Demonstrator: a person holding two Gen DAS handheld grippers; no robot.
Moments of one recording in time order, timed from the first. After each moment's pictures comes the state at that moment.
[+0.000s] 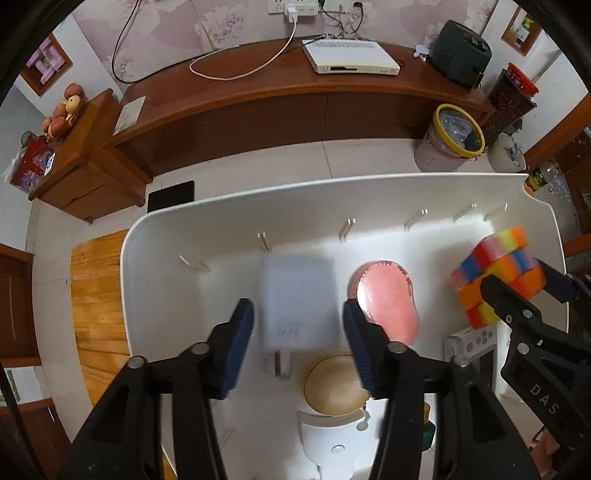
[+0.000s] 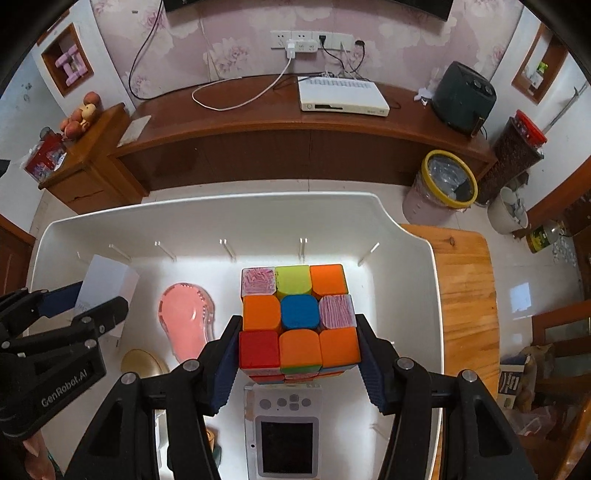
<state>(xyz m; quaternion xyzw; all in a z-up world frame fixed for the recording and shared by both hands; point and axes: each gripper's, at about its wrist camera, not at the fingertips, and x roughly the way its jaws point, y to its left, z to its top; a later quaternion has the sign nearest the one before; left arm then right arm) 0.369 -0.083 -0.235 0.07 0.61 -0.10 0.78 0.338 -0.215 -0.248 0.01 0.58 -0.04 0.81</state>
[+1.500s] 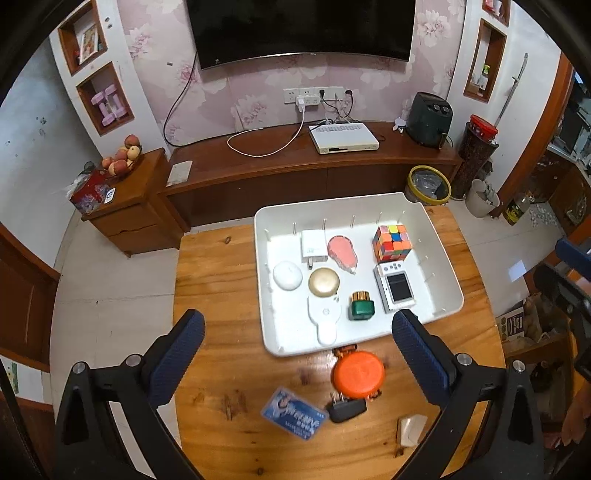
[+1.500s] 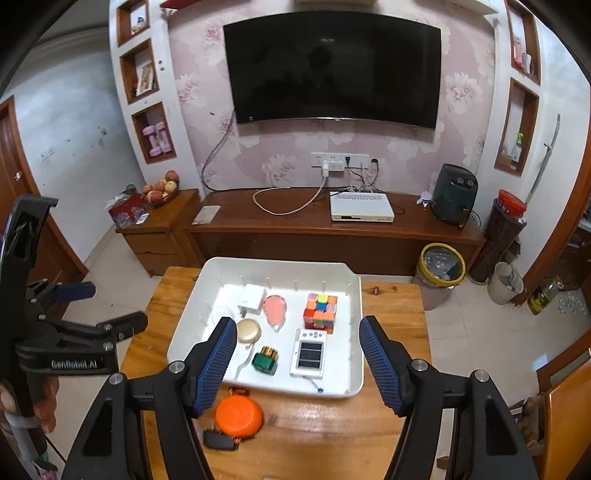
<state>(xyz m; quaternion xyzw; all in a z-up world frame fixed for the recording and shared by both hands) 0.171 -0.027 -0.043 0.06 0.49 -0.09 0.87 0.114 -0.216 -0.036 0.01 0.39 0.04 0.92</state>
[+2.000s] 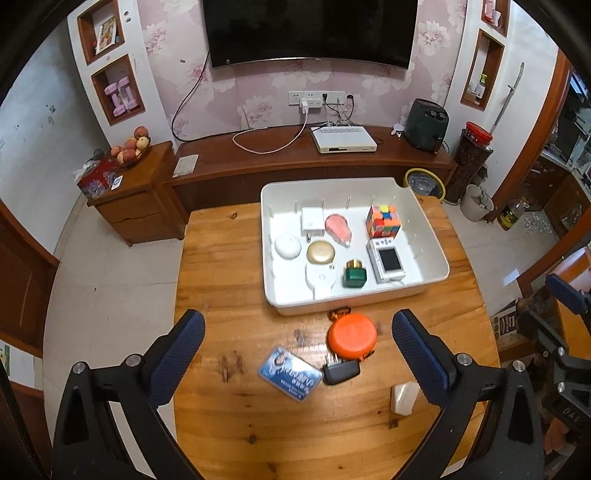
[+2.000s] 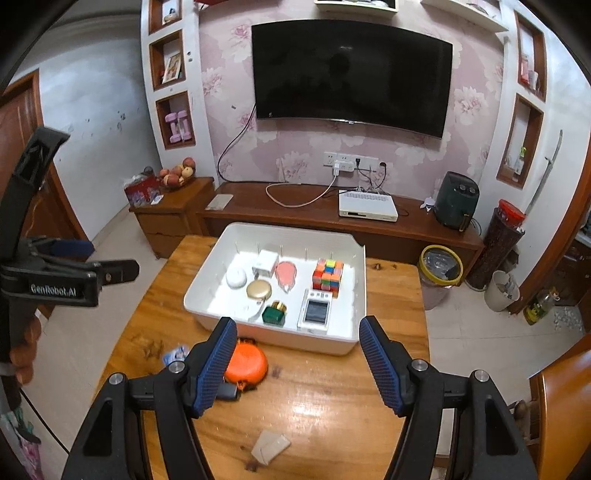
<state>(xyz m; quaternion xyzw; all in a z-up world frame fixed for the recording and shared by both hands) 0.099 -0.010 -0.048 0.04 0.48 -0.08 0.87 0.027 -0.202 -0.057 -0.02 0.38 0.05 0.92</state>
